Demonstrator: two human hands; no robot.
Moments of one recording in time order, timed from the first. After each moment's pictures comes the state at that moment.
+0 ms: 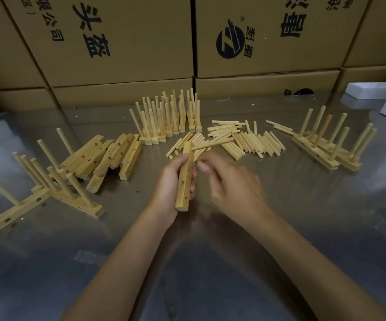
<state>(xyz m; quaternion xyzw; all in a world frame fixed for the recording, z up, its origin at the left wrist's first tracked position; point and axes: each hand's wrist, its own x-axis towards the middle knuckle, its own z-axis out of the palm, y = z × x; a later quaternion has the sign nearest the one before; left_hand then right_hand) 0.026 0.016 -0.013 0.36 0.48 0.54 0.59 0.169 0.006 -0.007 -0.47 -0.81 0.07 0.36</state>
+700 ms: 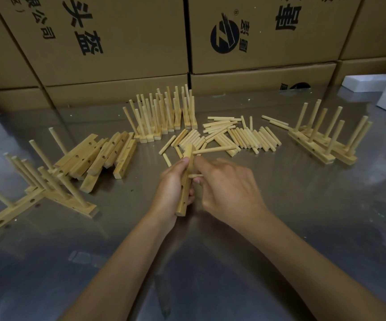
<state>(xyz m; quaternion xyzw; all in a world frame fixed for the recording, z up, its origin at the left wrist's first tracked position) 0.040 0.009 -0.020 0.38 0.50 0.55 0.56 0.168 -0.006 0.000 -0.47 -0.84 -0.06 0.27</state>
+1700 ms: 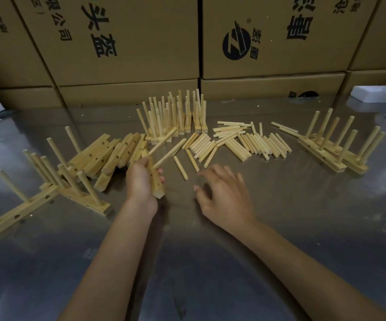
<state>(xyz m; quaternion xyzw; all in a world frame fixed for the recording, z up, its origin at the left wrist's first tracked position) -0.028 0.036 -0.017 0.15 0.55 0.66 0.49 0.143 0.023 -0.052 -0.50 -0.81 0.02 0.29</state>
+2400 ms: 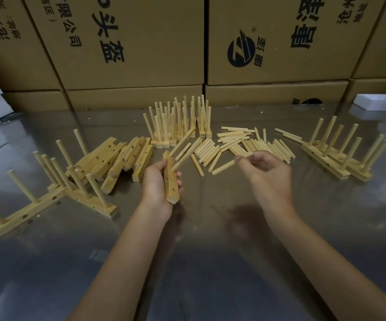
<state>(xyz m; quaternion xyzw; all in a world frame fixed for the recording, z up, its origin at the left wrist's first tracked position) -0.010 0.020 -0.006 0.17 0.48 0.64 0.58 0.176 0.026 -0.008 -0.46 -0.50 0.35 0.64</state>
